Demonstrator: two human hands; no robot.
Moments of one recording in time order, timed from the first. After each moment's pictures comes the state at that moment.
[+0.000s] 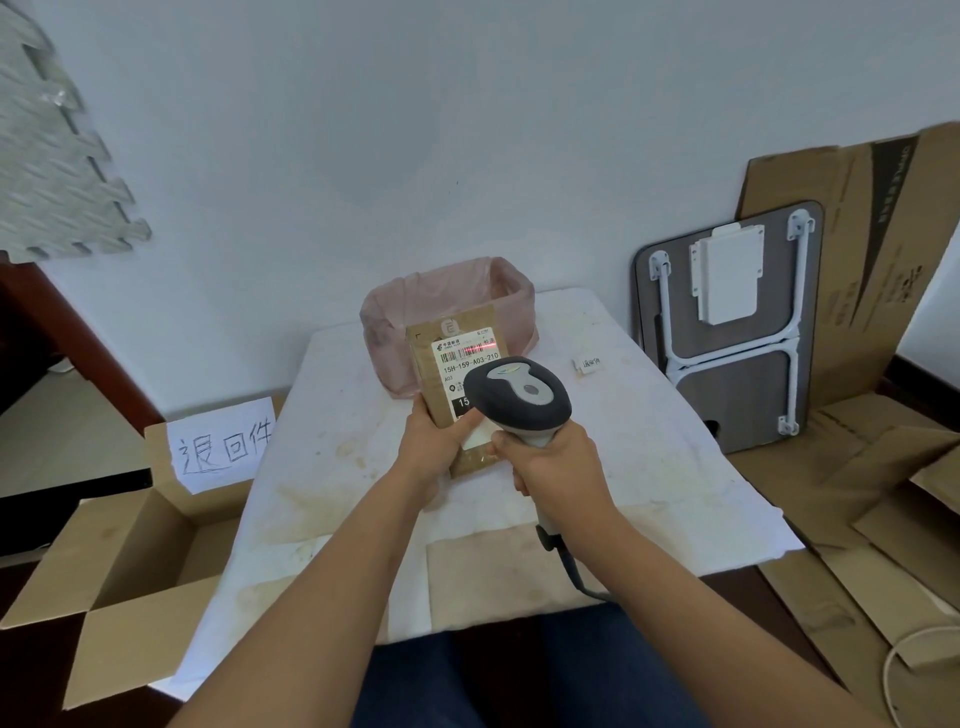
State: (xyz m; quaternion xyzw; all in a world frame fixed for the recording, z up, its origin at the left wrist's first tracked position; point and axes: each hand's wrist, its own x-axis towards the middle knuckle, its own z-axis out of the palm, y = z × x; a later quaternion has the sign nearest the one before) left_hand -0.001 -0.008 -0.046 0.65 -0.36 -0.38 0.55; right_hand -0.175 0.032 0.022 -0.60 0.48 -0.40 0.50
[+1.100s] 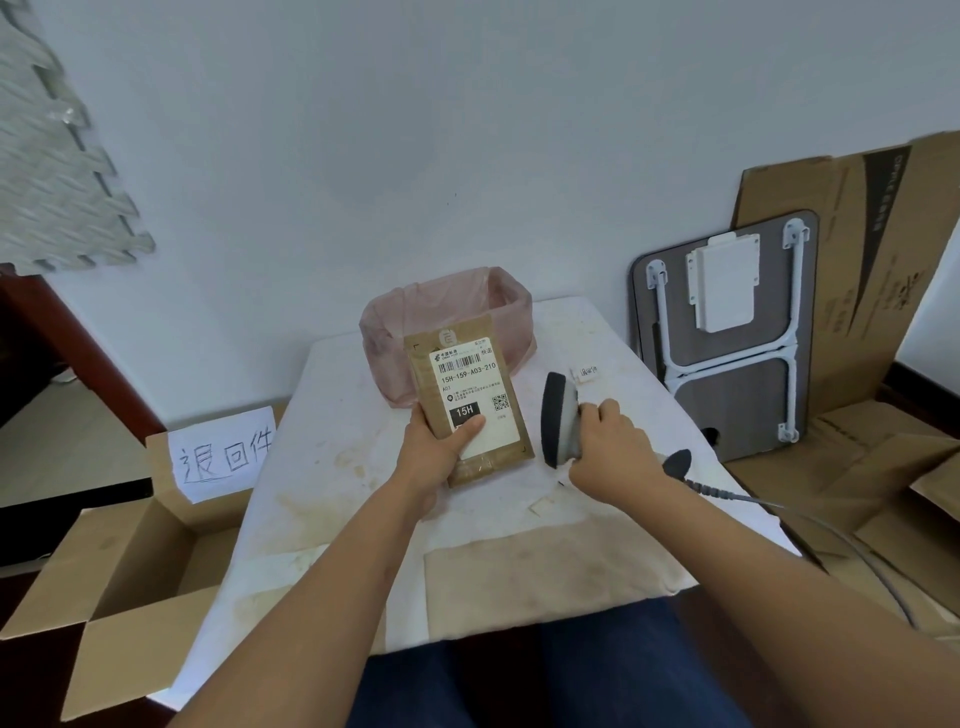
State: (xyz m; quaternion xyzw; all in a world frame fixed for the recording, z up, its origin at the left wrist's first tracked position) left_hand -0.002 -0.003 -0.044 0.61 -0.36 -0.41 0.58; right_hand -0.218 -0.035 -0.004 -0.81 0.57 -0.09 0.11
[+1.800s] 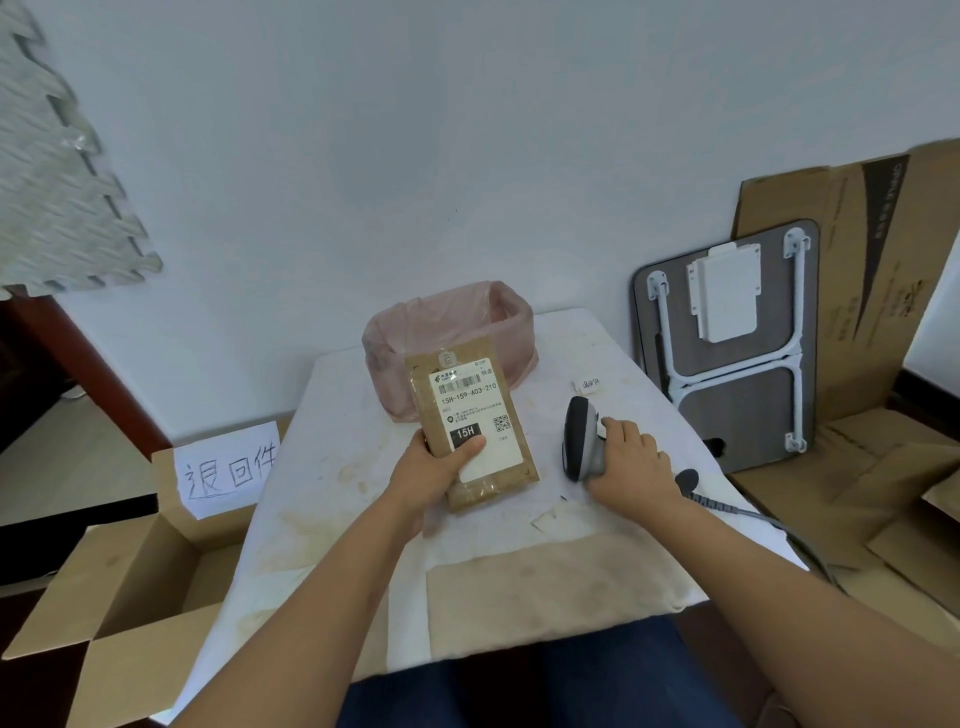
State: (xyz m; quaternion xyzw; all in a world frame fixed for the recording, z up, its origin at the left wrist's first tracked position) left_hand 0.005 0.010 -0.035 0.67 -0.36 -0.41 0.49; right_hand -0.235 -0.061 -0.042 -0.77 0.60 -0.10 0.17
